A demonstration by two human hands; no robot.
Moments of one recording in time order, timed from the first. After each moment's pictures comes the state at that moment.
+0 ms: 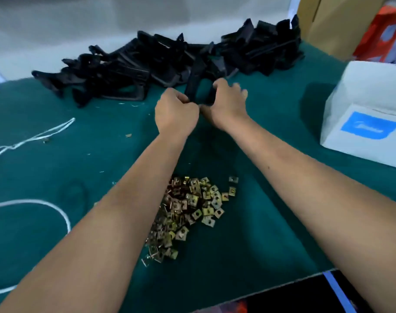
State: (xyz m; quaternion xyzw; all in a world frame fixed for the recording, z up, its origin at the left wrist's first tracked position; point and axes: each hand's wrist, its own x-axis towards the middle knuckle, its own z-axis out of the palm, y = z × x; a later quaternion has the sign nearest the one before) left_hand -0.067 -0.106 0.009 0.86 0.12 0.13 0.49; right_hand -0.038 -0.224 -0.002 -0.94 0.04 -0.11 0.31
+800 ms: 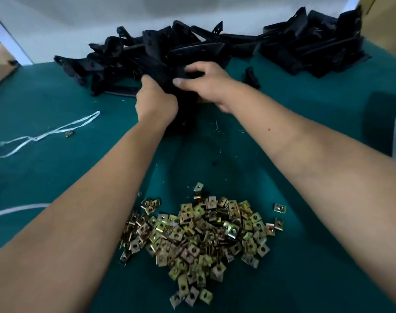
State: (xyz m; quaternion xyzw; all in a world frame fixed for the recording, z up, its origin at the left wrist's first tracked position) left_hand 0.004 0.001 -0.002 0.88 0.20 0.16 0.40; right_hand 0.059 -0.134 0.008 -0.83 -0.09 0.06 0.54
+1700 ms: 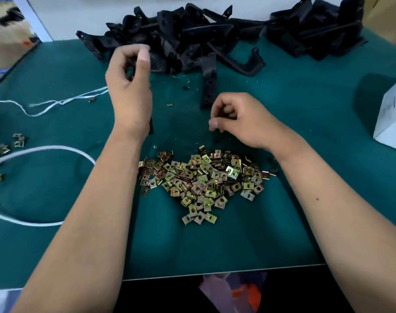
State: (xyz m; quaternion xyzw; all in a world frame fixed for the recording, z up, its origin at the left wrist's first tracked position) left_hand -0.119 0.038 0.007 0.70 0.01 0.34 0.63; right_hand -0.110 -0.191 -0.014 -0.86 -0.24 0.05 0.44
